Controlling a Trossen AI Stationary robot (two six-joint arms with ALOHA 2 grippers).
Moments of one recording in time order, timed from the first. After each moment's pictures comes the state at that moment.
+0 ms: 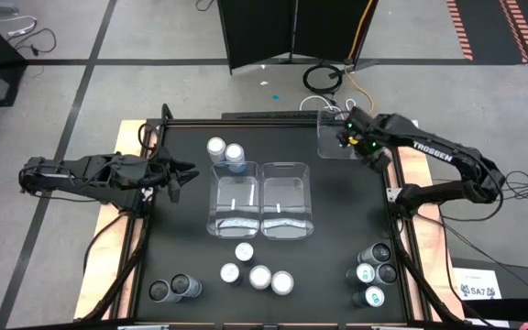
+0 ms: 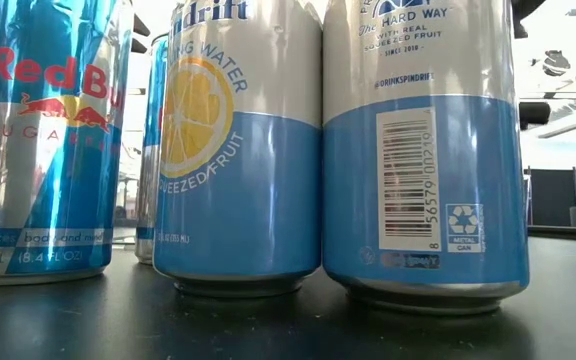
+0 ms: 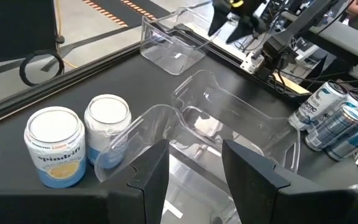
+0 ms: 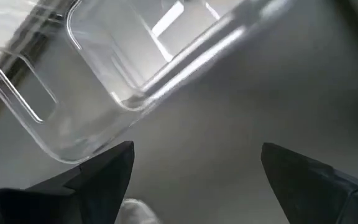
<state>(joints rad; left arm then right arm) -0.10 0.60 0.76 -0.60 -0.41 -0.54 -0.68 1.22 0.96 -1.03 0.08 1.60</state>
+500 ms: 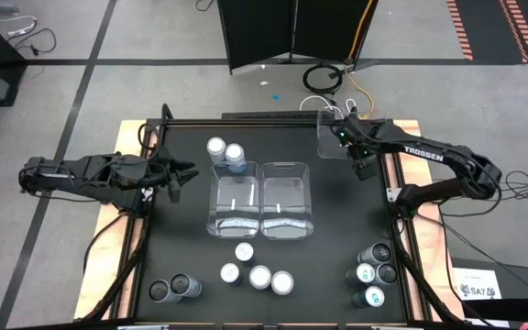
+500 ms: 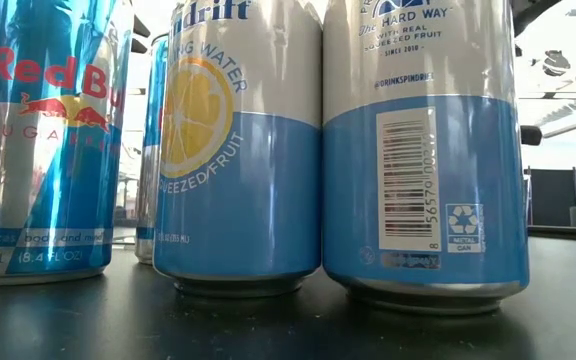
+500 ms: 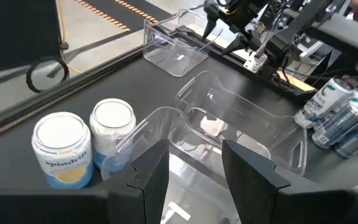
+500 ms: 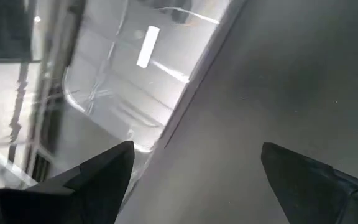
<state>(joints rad) -0.10 0.60 0.76 -0.60 -0.42 -0.49 -0.62 1.27 0.87 -0.88 0.19 2.07</state>
